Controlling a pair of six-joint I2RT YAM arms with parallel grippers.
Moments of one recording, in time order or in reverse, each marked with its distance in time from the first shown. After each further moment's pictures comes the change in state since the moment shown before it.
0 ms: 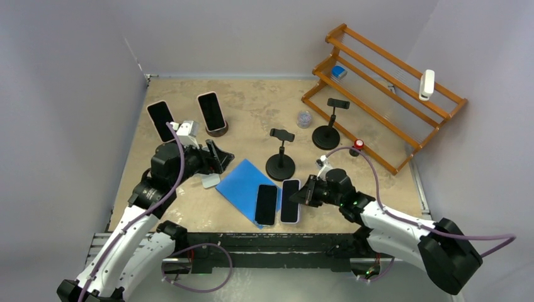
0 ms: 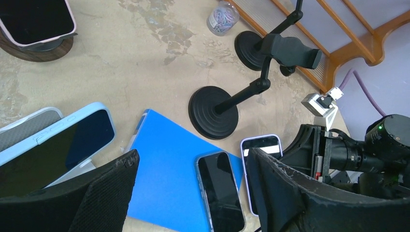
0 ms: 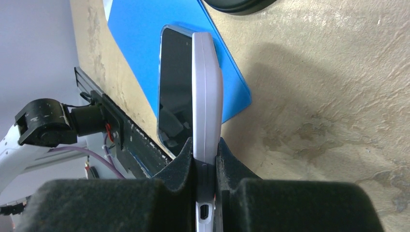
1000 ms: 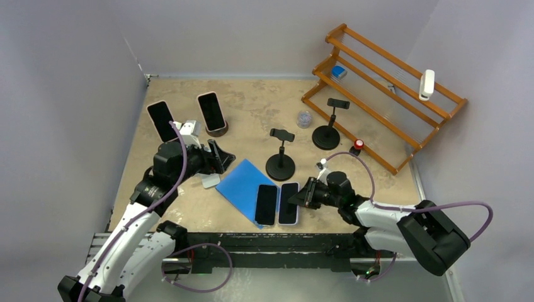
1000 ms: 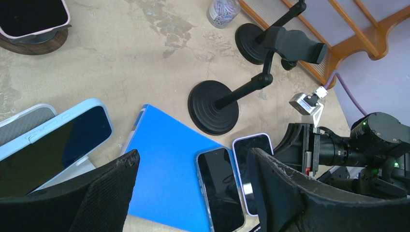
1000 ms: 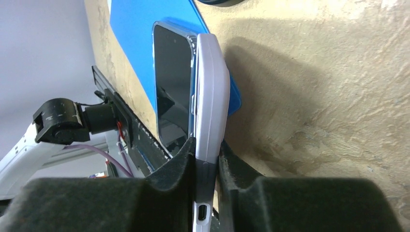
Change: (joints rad) left arm 0.000 0.031 0.000 0.000 0.018 0.000; right arm -0.047 0.198 -0.099 0.321 -0.113 0.064
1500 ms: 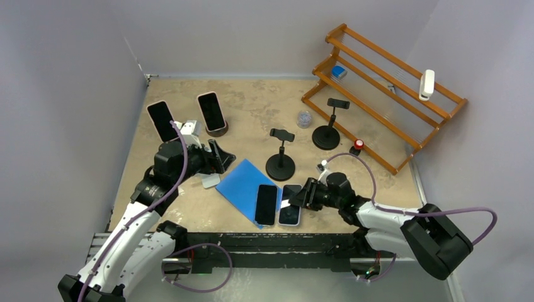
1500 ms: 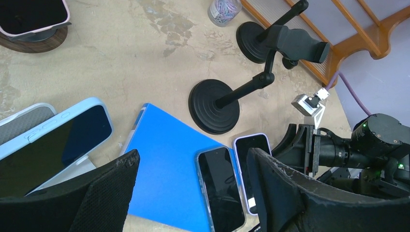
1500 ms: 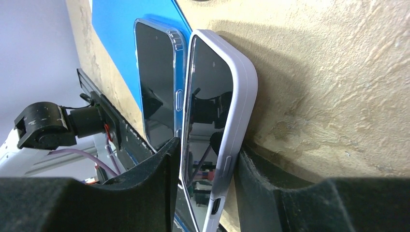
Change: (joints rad) left arm 0.000 0.006 0.000 0.000 0.000 0.000; right arm 0.002 -0.031 -0.001 -0.079 0.046 -0.024
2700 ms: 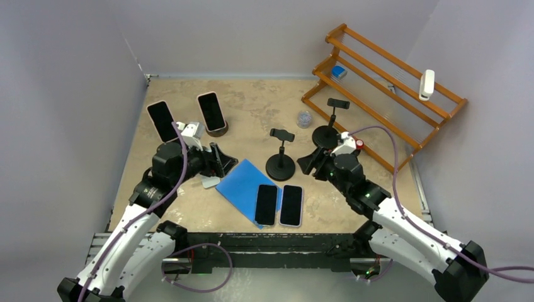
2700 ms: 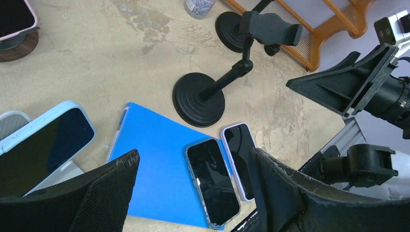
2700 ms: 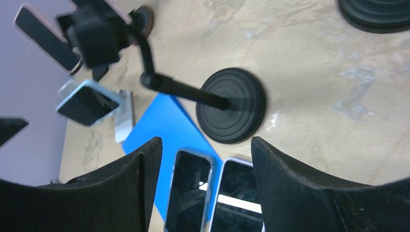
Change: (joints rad) left arm 0.000 -0.013 0.000 0.001 0.089 0.032; right arm 0.034 -0.339 0.382 -0.513 0.567 -0.153
